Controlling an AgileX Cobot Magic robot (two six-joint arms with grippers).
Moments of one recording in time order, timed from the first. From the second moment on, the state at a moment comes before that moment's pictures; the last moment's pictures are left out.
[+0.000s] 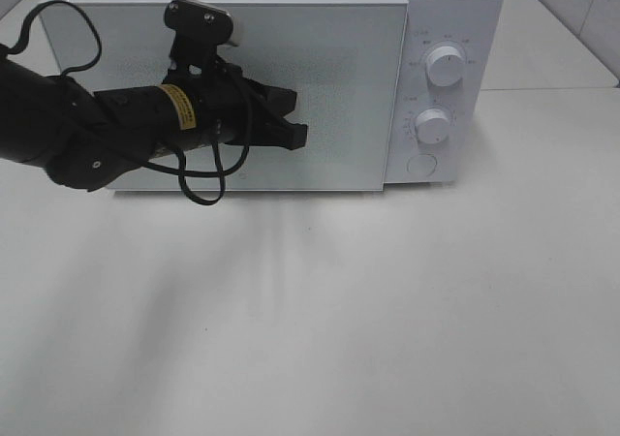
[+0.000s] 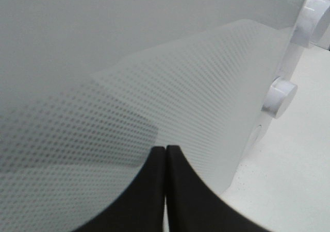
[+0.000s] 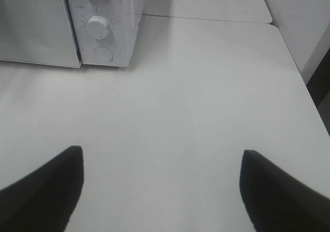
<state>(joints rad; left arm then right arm) -0.55 2.01 -1.05 0.37 -0.61 -0.31 0.06 0.00 -0.49 -0.06 0.97 -0.01</state>
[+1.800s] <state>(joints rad) -0.97 1.67 -1.31 0.28 0.74 -0.36 0.06 0.00 -0.49 -0.06 0.97 -0.01</state>
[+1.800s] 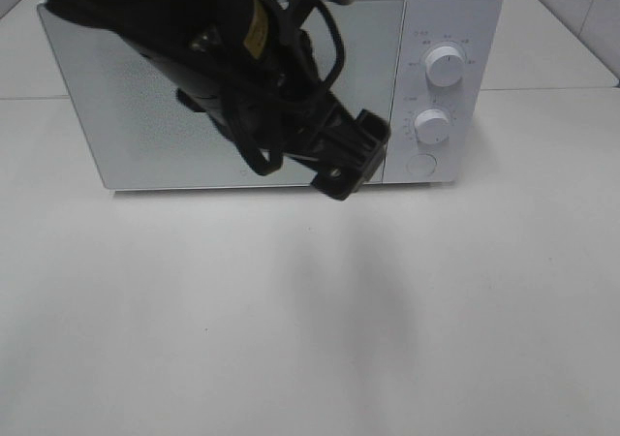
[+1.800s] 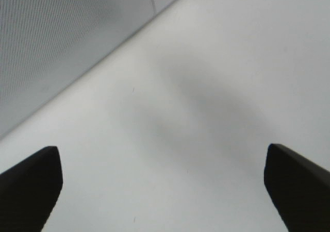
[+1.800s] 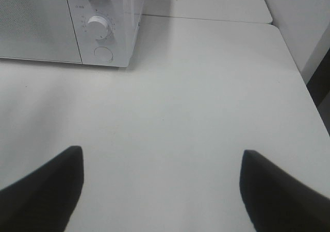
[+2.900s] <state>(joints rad) -0.27 0.97 -0.92 0.04 1.16 -0.17 0.06 0.00 -0.49 -0.06 0.97 -0.01</state>
